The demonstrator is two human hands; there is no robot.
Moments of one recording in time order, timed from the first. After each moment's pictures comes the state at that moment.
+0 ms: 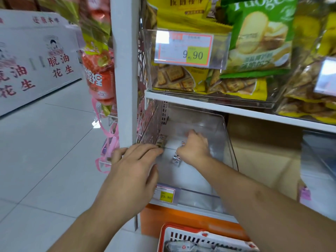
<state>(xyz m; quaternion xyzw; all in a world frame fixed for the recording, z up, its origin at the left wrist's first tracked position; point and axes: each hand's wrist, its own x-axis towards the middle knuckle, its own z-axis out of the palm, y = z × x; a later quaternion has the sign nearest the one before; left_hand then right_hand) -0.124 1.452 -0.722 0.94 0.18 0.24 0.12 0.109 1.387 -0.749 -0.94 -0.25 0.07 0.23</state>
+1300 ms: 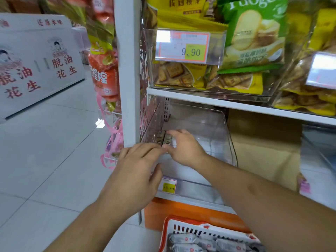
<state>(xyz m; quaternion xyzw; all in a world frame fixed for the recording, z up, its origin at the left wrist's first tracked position) -0.131 1.446 -0.724 0.95 0.15 0.25 0.14 0.079 1.390 -0.746 -0.88 -0.43 0.09 0.21</state>
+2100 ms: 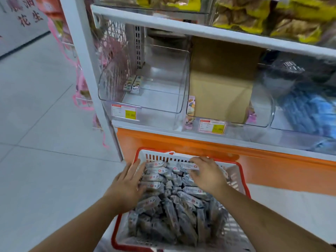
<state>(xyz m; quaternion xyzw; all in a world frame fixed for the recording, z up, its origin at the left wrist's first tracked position) -0.199 1.314 -0.941 0.96 0.19 -0.12 0.18 0.021 1.090 -0.900 -0.92 -0.36 0.16 0.06</state>
